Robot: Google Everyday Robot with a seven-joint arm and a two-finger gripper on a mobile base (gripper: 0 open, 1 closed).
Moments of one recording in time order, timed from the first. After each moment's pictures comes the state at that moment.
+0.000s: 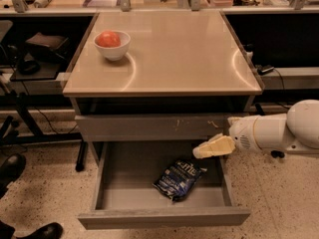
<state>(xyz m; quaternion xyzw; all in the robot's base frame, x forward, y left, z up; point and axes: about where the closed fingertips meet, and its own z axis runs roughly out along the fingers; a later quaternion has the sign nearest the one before) 0.520 -0.159 0.726 -0.32 0.85 0.22 0.36</state>
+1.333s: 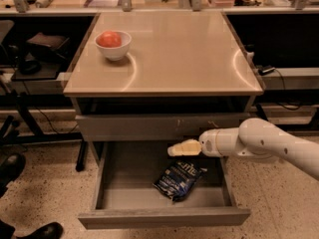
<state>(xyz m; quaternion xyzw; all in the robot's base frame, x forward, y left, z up) 0.578 -0.102 0.605 -0.22 0.87 0.30 0.32</state>
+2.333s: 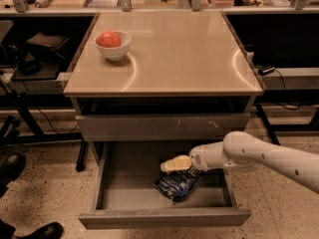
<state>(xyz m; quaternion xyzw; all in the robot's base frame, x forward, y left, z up) 0.563 -0.076 0.520 -0.22 0.88 0.33 0.25</state>
